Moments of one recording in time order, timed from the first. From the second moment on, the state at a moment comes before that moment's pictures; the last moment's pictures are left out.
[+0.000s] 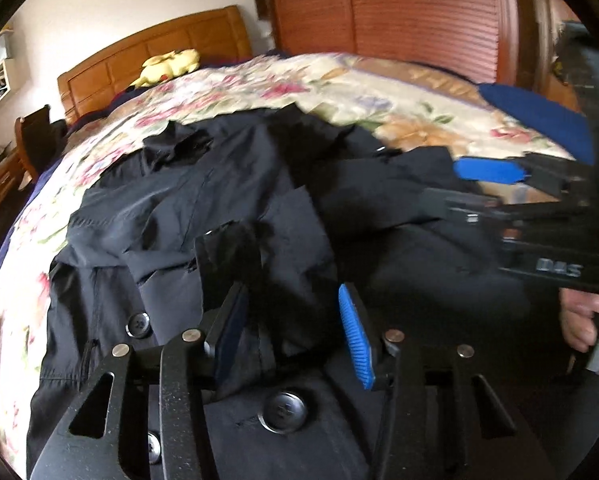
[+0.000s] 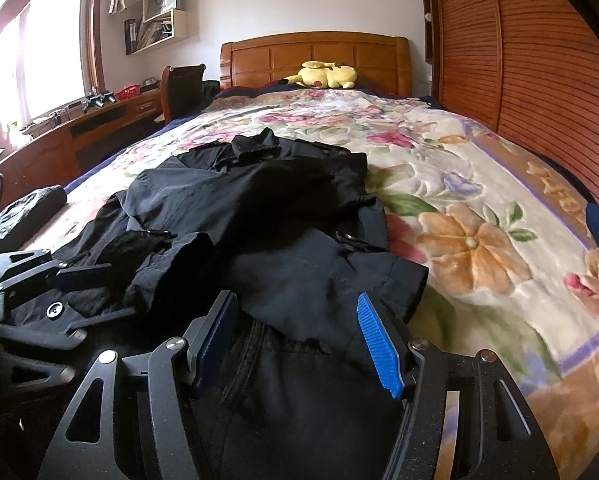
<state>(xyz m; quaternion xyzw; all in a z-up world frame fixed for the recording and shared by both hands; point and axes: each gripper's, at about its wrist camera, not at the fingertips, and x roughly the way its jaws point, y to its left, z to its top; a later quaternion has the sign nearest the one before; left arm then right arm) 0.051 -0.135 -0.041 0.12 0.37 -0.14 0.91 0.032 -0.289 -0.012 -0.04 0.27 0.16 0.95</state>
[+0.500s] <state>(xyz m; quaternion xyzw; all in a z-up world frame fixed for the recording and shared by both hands) 0.043 -0.072 -0.013 0.10 0.33 -0.09 0.94 0.030 -0.278 -0.013 -0.07 0.27 0.15 0.95</state>
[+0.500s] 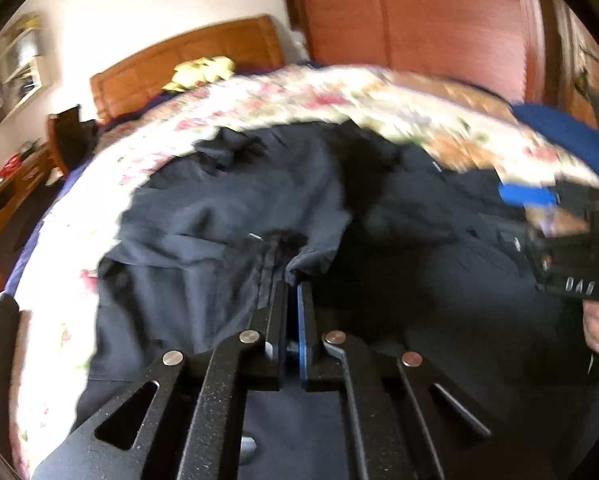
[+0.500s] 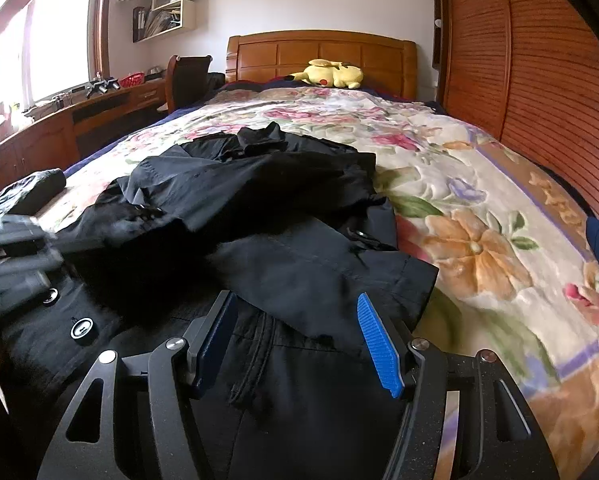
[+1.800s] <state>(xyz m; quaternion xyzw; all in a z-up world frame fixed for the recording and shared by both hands) -0.035 0.079 0.001 0.04 0.30 0.01 0.95 0.035 -0.278 -0.018 -0.09 0.28 0.14 0.95</state>
